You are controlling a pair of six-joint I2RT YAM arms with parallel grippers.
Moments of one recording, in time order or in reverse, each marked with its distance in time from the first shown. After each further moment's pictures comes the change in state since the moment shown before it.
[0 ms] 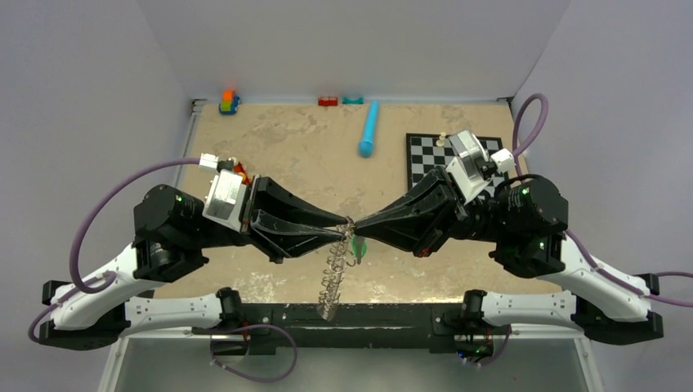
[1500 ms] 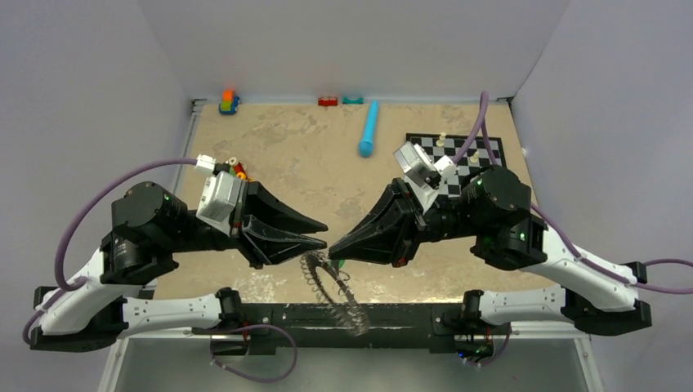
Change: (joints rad) left arm 0.000 -0.023 0.134 -0.369 -0.053 0.029; right arm 0.030 0.114 0.091 -0.156 -0.122 -0.047
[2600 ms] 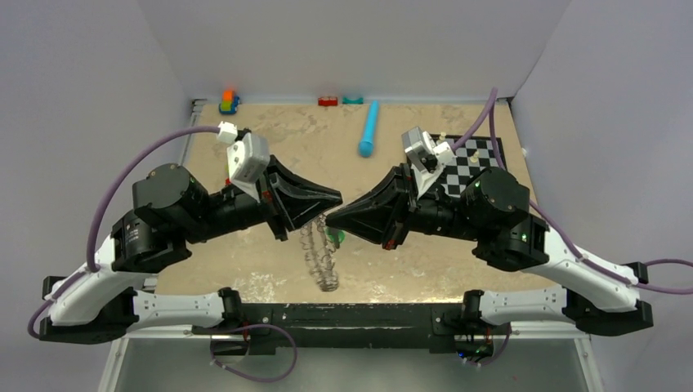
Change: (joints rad) left arm 0.000 0.131 0.141 -0.080 -0.273 -0.029; right arm 0.004 -0.005 -0.013 -0.039 0.276 -0.005
